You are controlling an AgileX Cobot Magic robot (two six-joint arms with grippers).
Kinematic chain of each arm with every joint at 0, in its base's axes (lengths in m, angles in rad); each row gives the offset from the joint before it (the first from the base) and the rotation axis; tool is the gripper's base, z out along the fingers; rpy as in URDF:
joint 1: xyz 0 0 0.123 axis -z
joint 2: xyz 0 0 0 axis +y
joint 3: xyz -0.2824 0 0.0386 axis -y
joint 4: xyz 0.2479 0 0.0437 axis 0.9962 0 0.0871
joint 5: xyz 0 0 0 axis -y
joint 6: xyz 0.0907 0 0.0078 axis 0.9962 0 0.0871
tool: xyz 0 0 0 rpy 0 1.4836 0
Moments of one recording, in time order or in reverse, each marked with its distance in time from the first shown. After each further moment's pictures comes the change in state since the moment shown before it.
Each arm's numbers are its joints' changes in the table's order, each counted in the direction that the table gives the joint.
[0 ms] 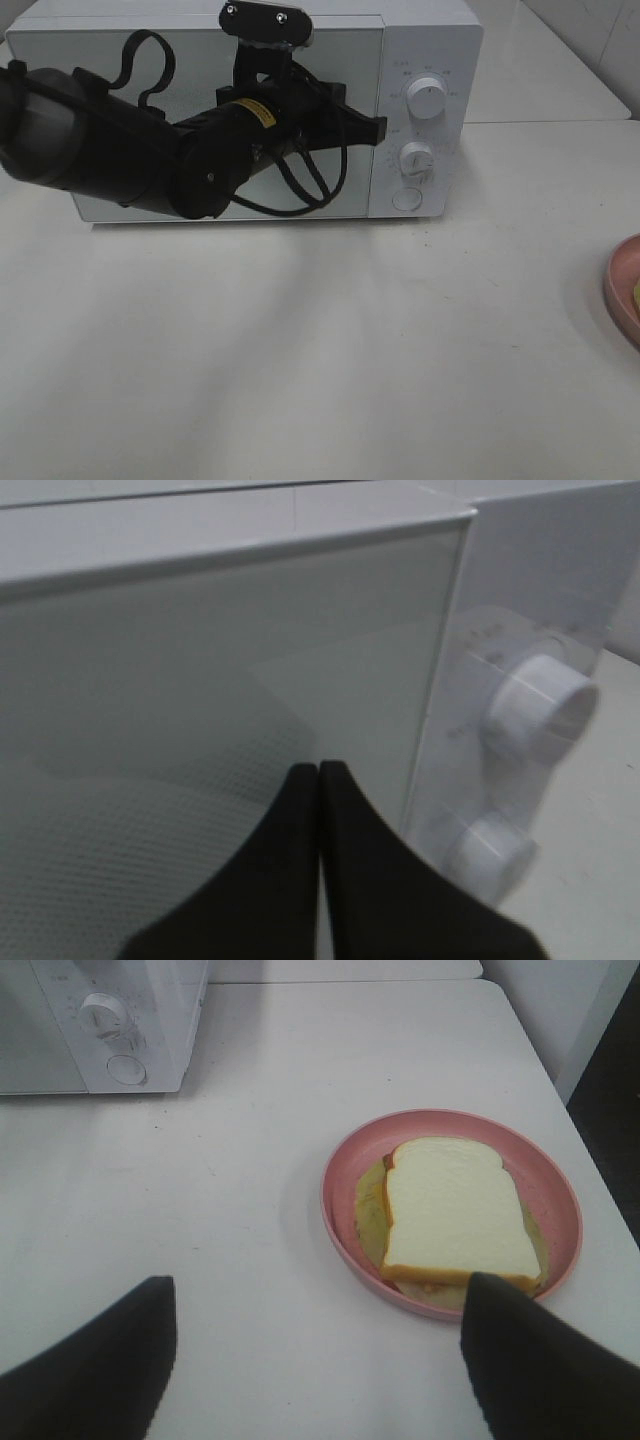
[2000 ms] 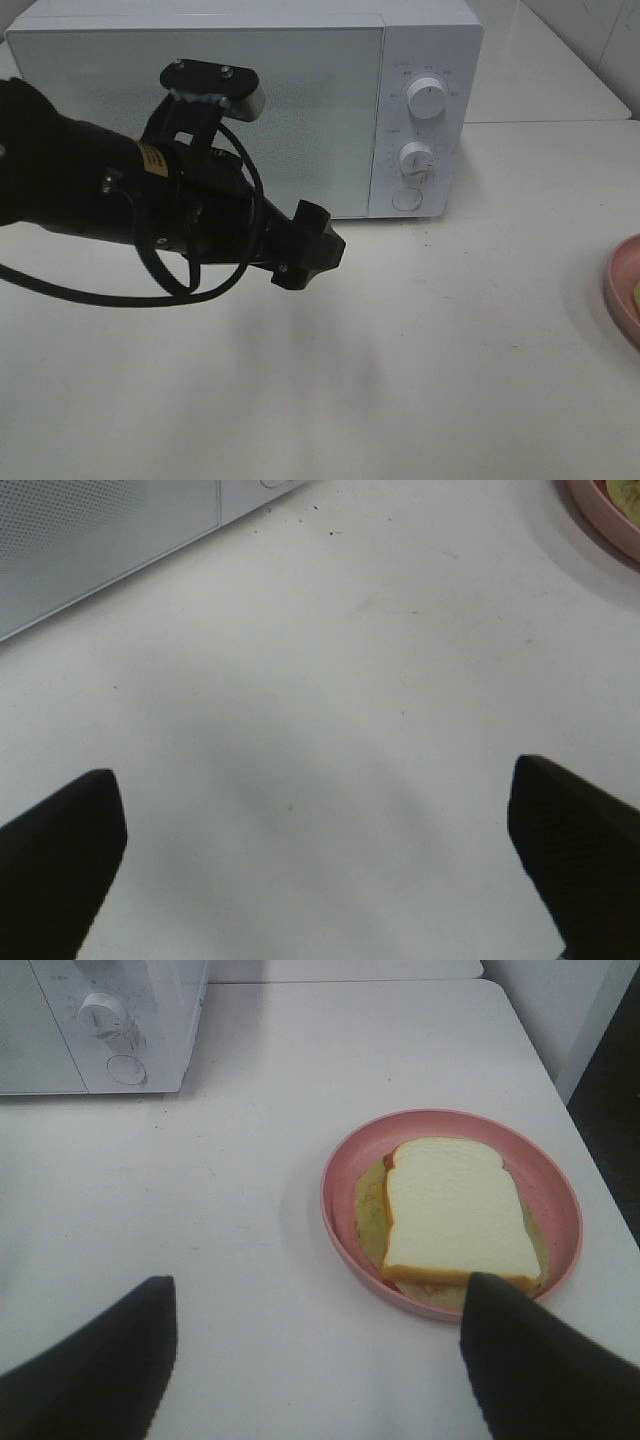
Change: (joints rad) left arm 0.077 -0.481 -0.326 -0.057 -0.746 0.005; right arm 0.000 0.000 0.000 0.000 0.000 0.000
